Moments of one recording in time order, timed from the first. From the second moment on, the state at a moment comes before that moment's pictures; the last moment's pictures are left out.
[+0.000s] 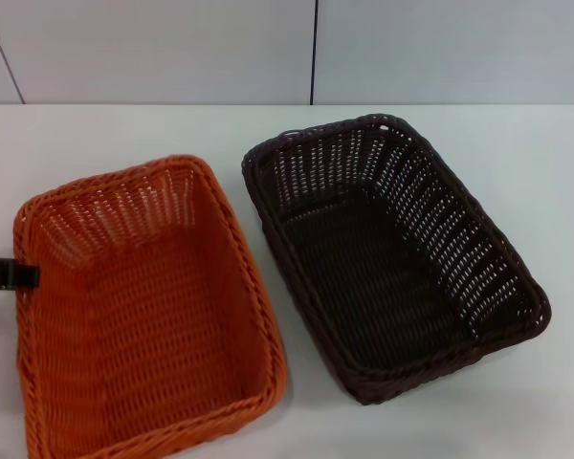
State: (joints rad) left arm -0.12 -2.06 -1.66 -1.85 2.89 -1.38 -0.04; right arm 0.41 2.06 -1.88 -0.73 0.79 -1.69 -0.30
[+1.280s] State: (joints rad) left arm -0.21 -2.06 -1.72 -1.81 2.76 -1.54 -0.08; right arm 0.45 2.05 -1.87 -0.72 0.79 -1.68 -0.30
